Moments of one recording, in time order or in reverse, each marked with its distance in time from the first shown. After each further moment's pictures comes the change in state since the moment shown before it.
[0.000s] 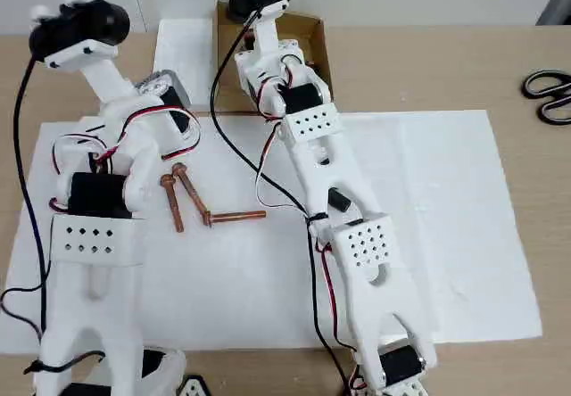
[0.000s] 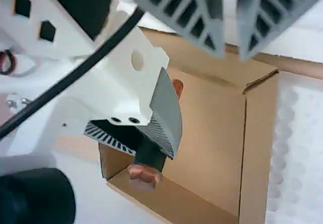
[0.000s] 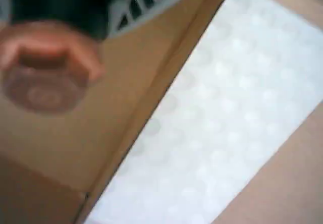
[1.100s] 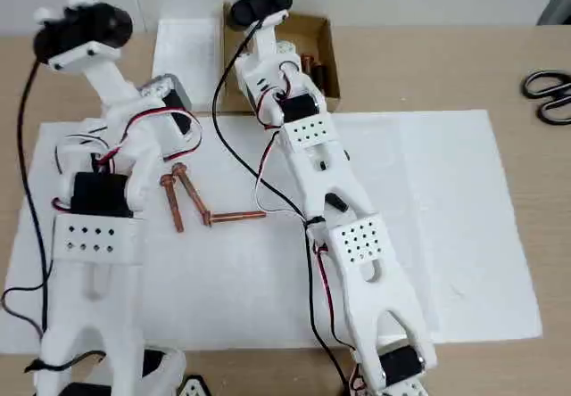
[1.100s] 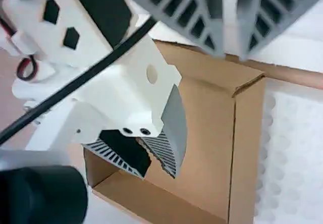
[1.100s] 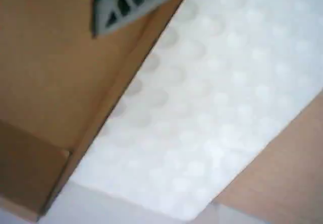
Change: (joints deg) left arm 0.0 0.1 1.1 0.0 0.0; right arm 0.0 7.6 -5.1 -6.5 0.0
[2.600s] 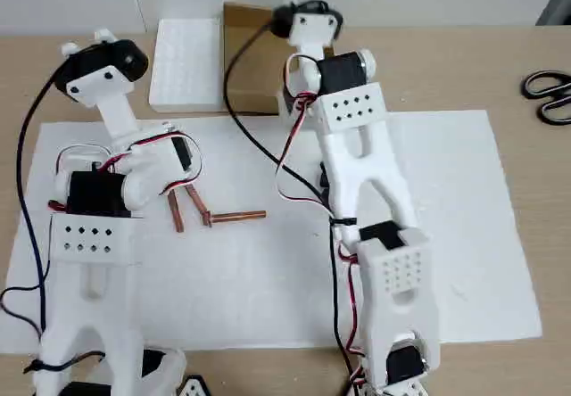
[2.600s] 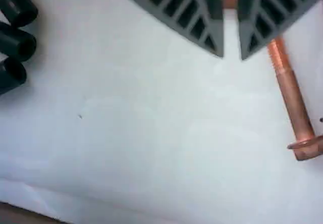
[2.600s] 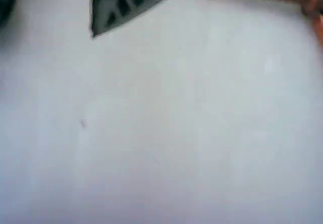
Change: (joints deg) left arm 0.0 0.3 -2.0 24.8 0.0; right arm 4.0 -33.2 18.2 66.8 -10.0
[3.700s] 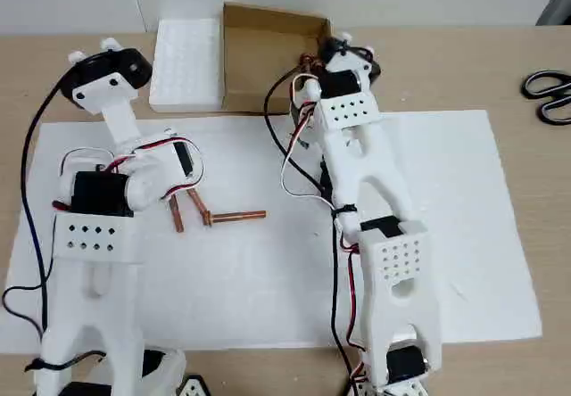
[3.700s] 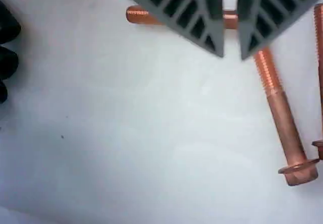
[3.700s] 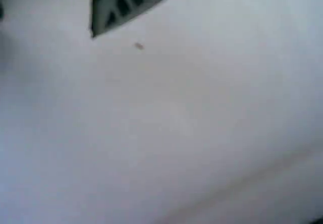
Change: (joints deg) left arm 0.0 0.1 2.3 0.4 0.0; right arm 2.7 8.1 8.2 -11.4 -28.8
